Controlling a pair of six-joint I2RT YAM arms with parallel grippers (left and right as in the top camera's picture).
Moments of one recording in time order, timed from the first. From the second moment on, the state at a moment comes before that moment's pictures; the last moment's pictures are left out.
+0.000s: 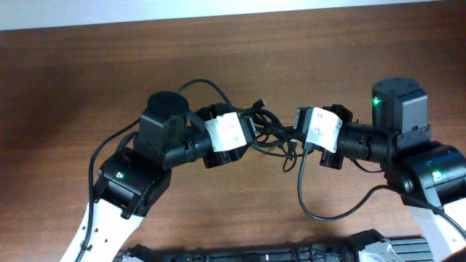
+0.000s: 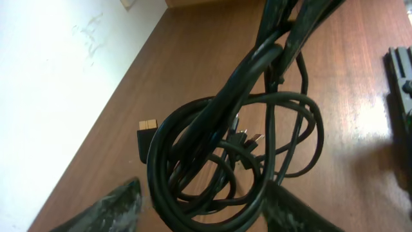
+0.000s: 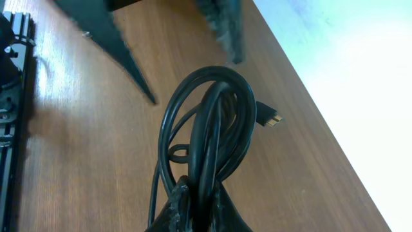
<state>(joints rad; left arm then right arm) -0.54 1.13 1.19 -0.60 0.51 0.64 0.23 1.03 1.28 -0.97 -0.71 -0.88</state>
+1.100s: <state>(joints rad) -0.54 1.14 1.19 -0.52 0.49 0.62 0.23 1.00 1.28 -1.01 -0.72 -0.95</state>
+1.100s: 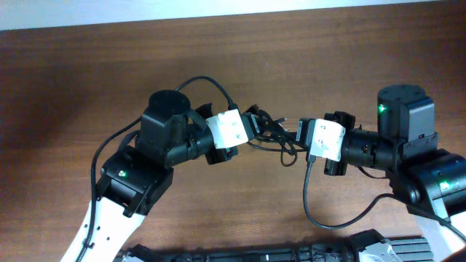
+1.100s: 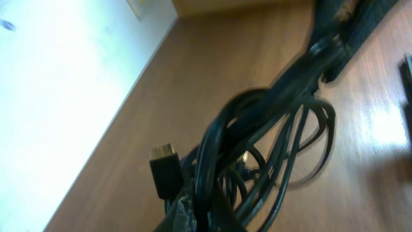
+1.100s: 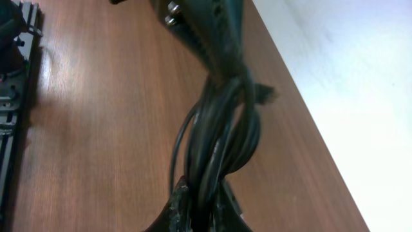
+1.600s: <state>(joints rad) -0.54 1.15 1.17 -0.12 0.41 0.08 0.23 0.99 1.30 -1.07 -0.61 -0.94</state>
